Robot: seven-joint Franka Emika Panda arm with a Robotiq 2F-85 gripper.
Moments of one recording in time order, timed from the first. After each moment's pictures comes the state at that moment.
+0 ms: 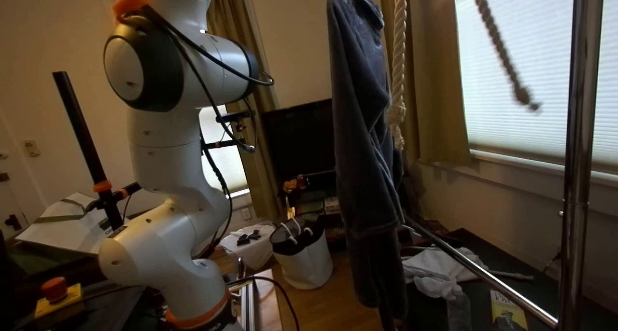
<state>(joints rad) -0.68 0.30 -0.03 -0.43 0.35 0.97 -0.57</state>
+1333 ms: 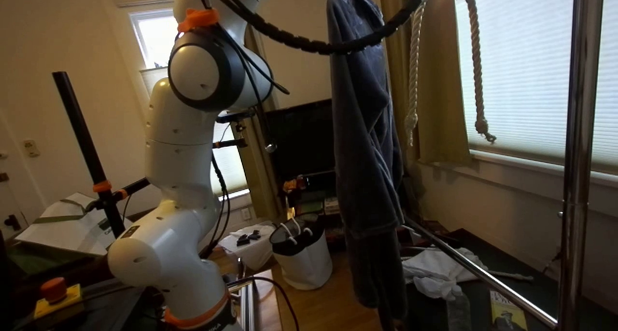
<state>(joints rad) -0.36 0.37 -0.06 -0.45 0.18 1.07 0.01</state>
